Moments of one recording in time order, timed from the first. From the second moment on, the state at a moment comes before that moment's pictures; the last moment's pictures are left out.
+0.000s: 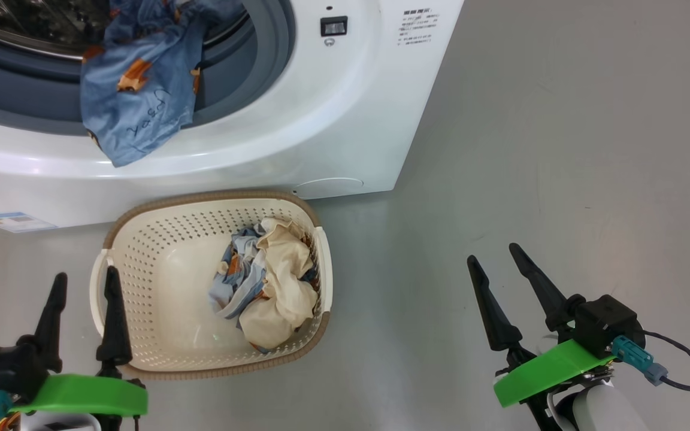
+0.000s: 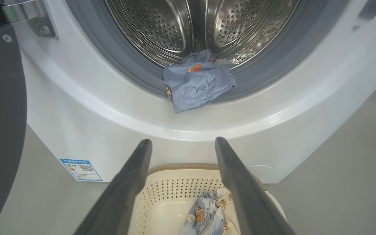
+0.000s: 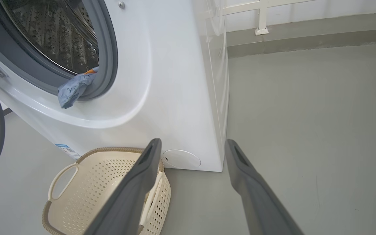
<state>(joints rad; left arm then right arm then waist) -0.12 0.07 0.09 0.15 -0.25 -0.07 -0.26 -0.18 -0.06 0.15 0.18 0.23 0.13 -0.26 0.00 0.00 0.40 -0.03</state>
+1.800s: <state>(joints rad) -0.71 0.24 -0.03 0.59 -0.24 -0.11 -0.05 -0.19 -0.06 0.18 0.19 0.23 0.13 -0.26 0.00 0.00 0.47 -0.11</state>
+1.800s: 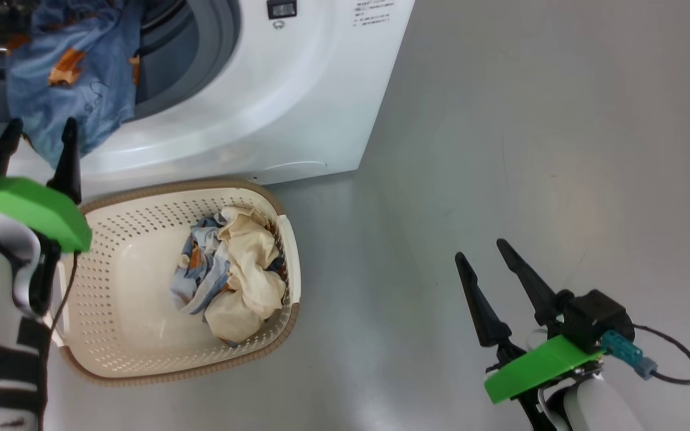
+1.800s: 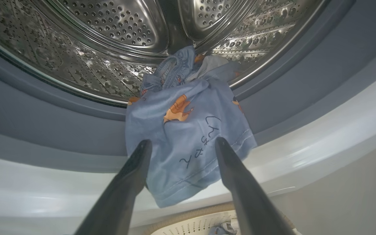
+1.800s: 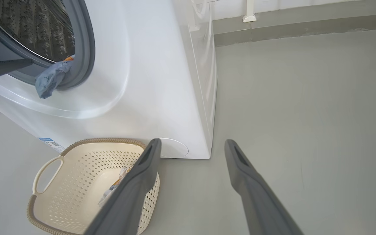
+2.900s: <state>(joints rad) -1.05 0.28 -0.17 0.92 -0.27 -0.13 -0.09 -0.25 -0.06 0.17 0.18 0.24 0.13 -0.26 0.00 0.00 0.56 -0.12</state>
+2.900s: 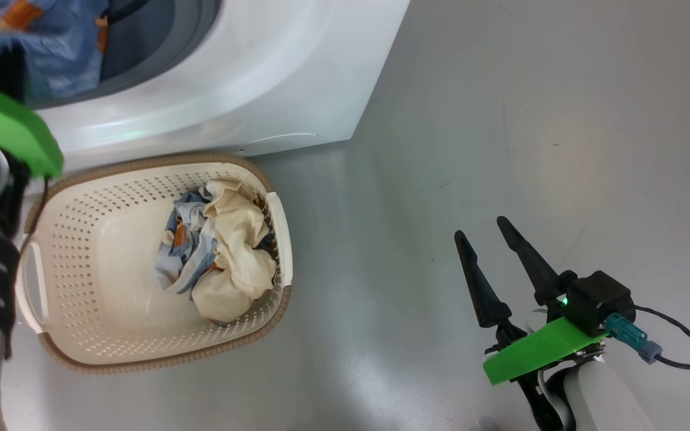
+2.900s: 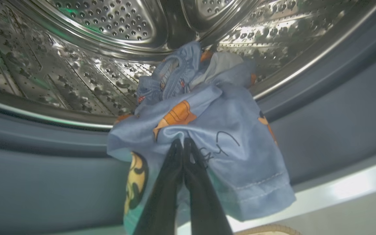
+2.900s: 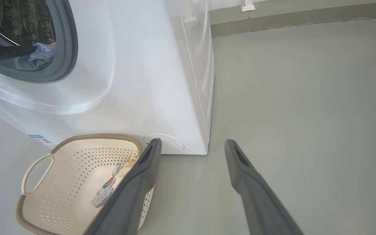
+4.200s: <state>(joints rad) -1.41 0.30 -0.20 1.07 -0.34 -0.13 -0.16 -0.25 -0.06 0.20 0.16 0.26 0.13 -0.26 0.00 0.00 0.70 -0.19</state>
